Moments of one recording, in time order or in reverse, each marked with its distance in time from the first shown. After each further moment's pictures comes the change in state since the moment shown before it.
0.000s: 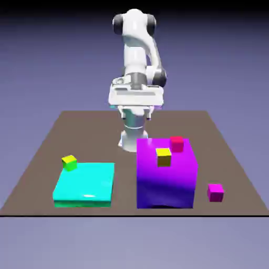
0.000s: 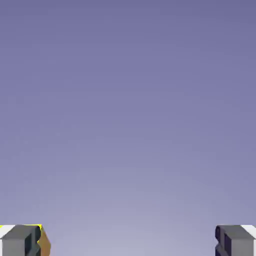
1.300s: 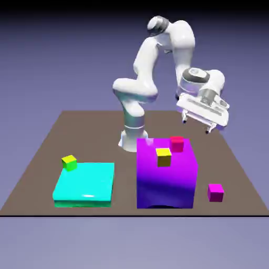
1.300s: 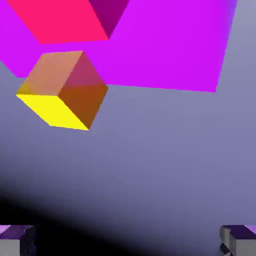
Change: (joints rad) arm -0.661 -0.146 1.252 0.285 -0.925 -0.384 -1.696
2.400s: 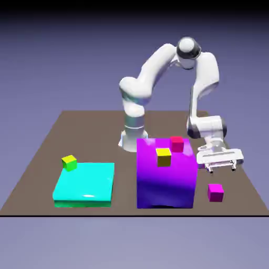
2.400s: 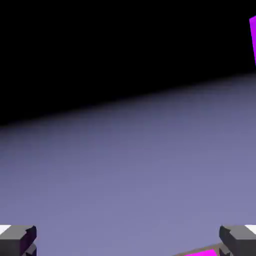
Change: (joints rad) arm -0.617 -0.198 1.047 0.214 -0.832 -0.238 -1.353
